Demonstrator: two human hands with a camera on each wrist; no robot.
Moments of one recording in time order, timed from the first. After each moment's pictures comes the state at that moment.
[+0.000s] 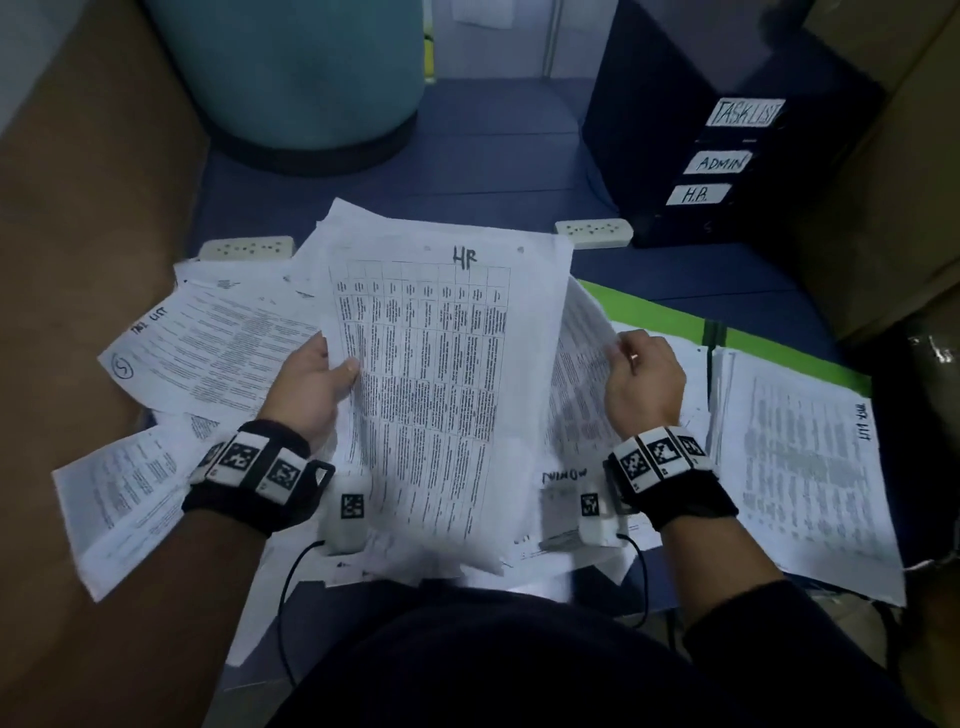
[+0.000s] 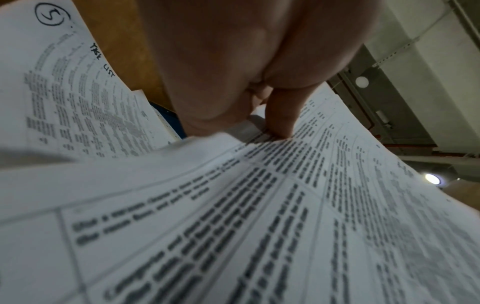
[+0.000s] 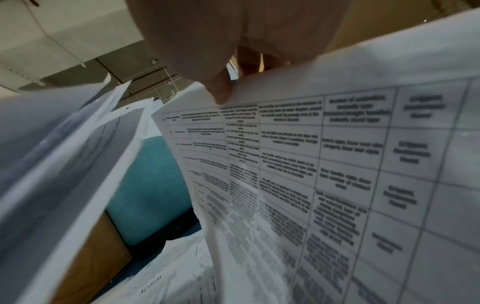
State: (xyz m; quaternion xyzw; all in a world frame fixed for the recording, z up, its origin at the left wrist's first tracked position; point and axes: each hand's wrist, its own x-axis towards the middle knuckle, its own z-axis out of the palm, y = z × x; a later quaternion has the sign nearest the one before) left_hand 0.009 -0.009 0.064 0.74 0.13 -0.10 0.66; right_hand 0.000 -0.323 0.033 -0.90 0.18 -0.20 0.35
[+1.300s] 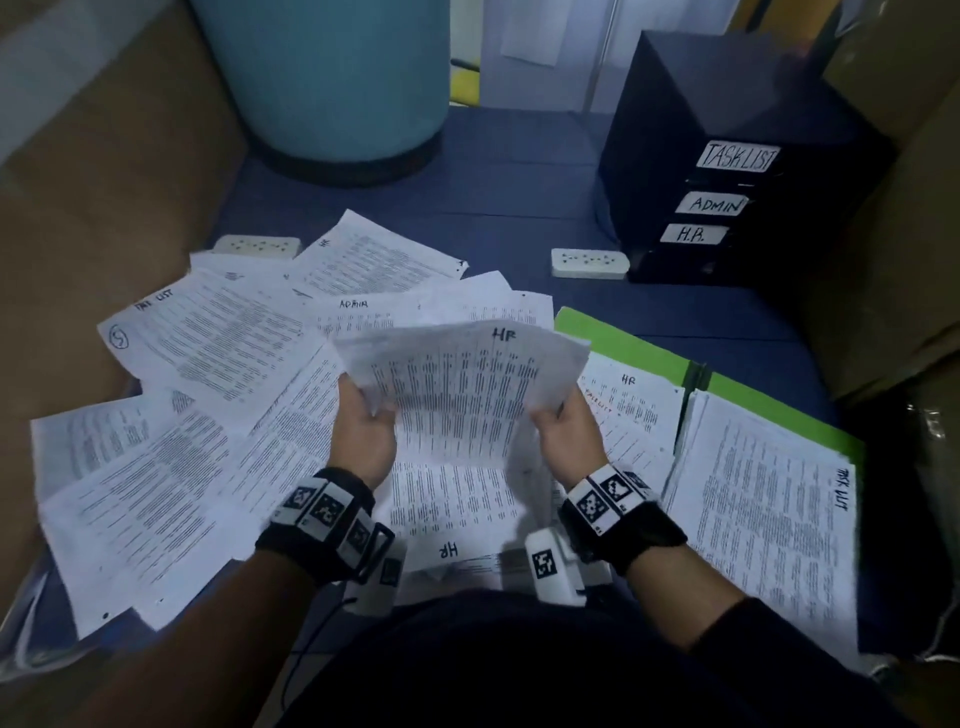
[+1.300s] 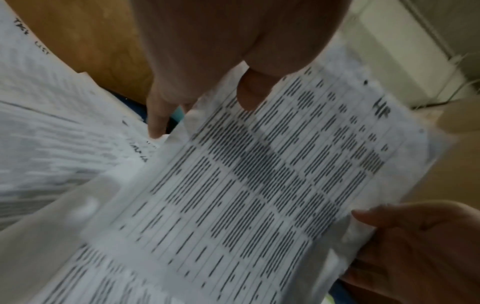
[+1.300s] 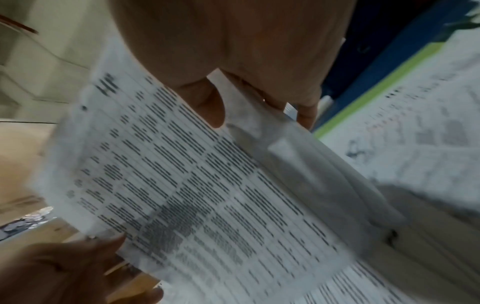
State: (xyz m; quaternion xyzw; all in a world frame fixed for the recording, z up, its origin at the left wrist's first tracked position) left_hand -0.033 -0.137 0.035 0.79 0.18 0.05 0.58; right_hand -0.014 -0.343 0.028 -0.81 0.09 0.05 0.57
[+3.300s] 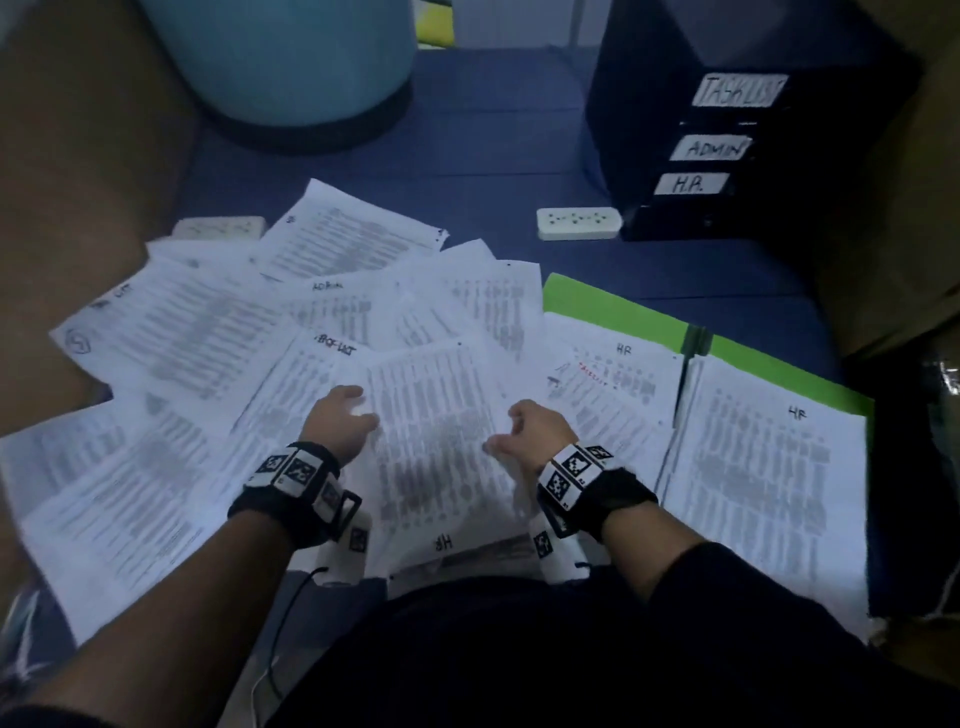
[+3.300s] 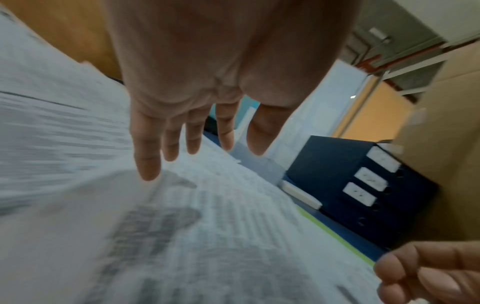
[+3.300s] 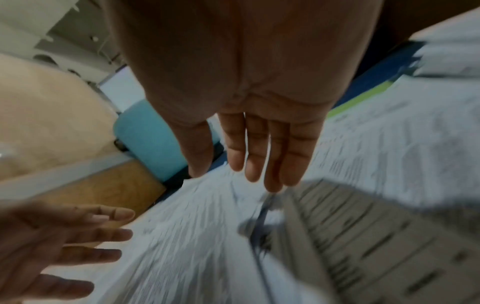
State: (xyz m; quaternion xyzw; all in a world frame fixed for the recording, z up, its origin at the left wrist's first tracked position) left_hand 0.005 -0.108 -0.003 0.87 0.22 -0.19 0.39; right_hand 0.006 -0.349 -0.017 -0.90 0.08 0.30 0.31
